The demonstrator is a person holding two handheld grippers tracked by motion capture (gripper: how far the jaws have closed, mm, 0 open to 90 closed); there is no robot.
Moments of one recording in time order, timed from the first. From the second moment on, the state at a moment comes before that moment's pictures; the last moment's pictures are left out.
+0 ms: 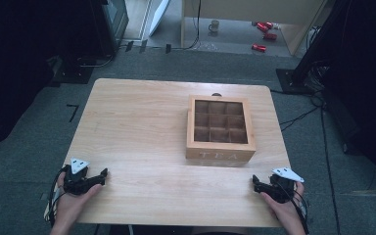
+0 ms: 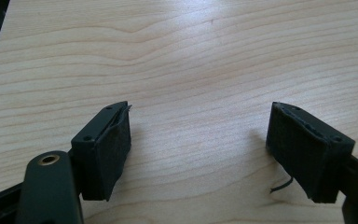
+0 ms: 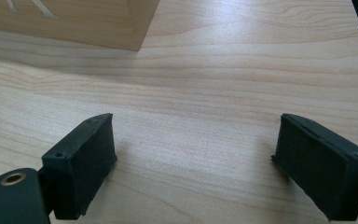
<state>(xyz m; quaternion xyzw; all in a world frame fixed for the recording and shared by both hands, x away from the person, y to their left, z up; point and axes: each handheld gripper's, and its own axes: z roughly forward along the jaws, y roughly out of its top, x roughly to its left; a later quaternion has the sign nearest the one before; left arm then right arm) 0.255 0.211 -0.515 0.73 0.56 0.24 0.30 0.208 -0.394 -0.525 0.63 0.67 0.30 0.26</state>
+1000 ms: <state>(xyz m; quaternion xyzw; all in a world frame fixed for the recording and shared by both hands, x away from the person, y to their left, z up) 0.282 0.069 -0.489 0.78 0.47 0.16 0.38 0.209 -0.395 -0.525 0.62 0.67 0.30 0.26</state>
